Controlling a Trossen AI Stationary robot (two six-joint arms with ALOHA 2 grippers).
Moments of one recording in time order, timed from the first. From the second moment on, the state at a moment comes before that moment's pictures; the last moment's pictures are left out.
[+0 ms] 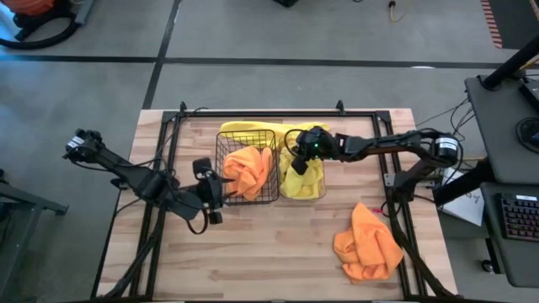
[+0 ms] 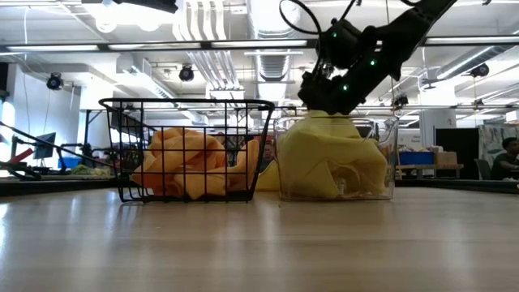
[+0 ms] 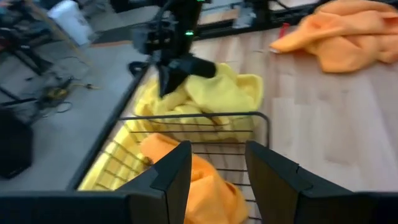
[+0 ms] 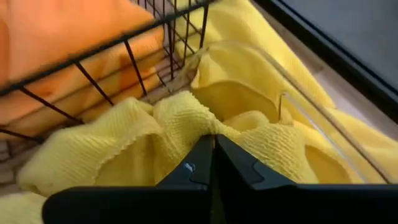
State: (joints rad) left arm -0.50 1.14 1.00 -0.54 -0.80 -0.22; right arm -0.31 1.57 0.84 0.06 0.12 0.15
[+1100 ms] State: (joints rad) left arm -0.50 1.14 0.99 -0.54 -0.82 -0.30; right arm 0.27 1.42 1.26 -1.22 0.05 0.96
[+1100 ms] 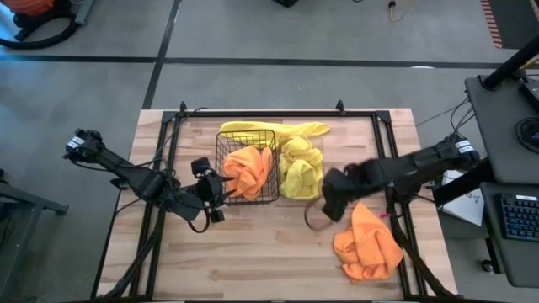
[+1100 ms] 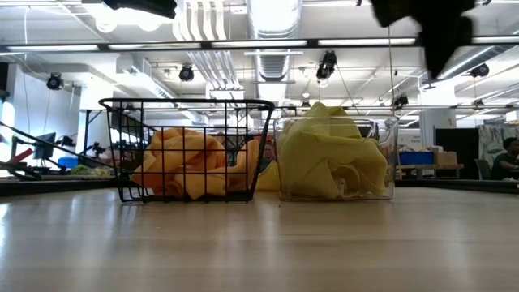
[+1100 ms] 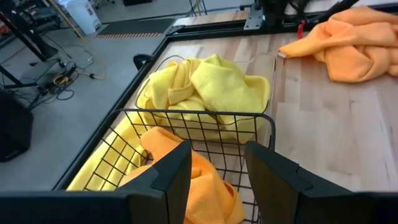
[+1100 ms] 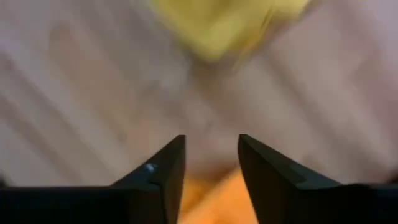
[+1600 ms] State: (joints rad) left arm -0.50 1.14 0.99 -0.50 -0.82 -0.33; right arm 0.66 1.60 1.21 -1.22 -0.17 1.55
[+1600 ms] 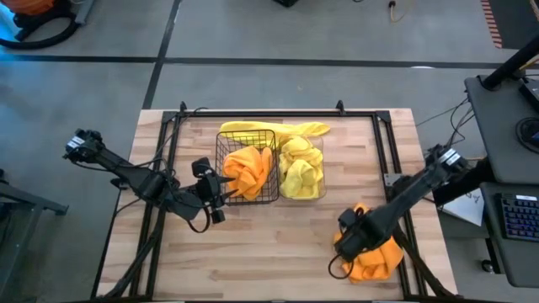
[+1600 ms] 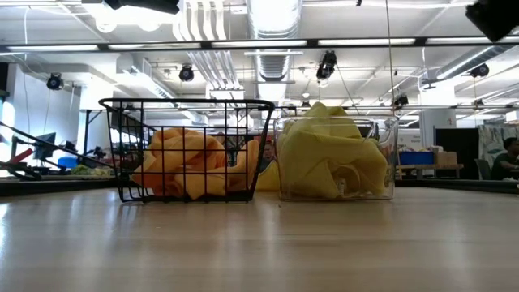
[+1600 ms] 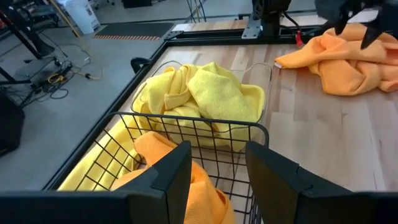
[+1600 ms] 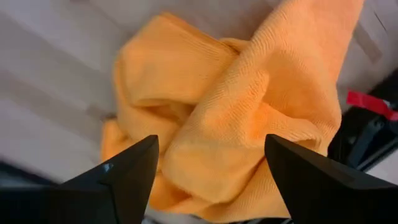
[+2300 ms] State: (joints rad) left arm -0.50 1.14 0.99 -0.49 -0.82 -0.33; right arm 0.67 1.71 1.22 -1.26 -0.16 1.44
